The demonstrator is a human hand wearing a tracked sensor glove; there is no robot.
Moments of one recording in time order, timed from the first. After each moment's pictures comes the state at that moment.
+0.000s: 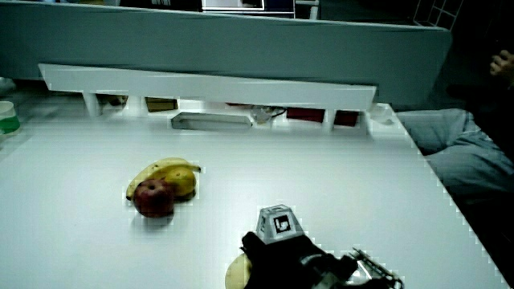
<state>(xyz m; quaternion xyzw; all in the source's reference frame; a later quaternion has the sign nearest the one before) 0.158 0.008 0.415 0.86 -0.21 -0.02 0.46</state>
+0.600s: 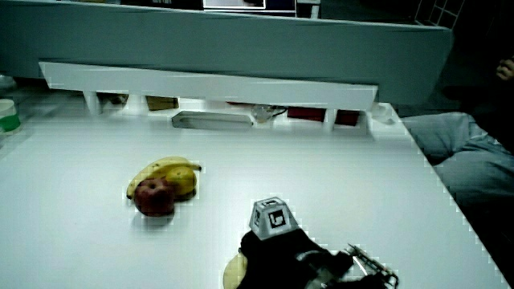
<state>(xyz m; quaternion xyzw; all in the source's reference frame) 0.148 0.000 0.393 0.89 -0.23 -0.02 0.40</state>
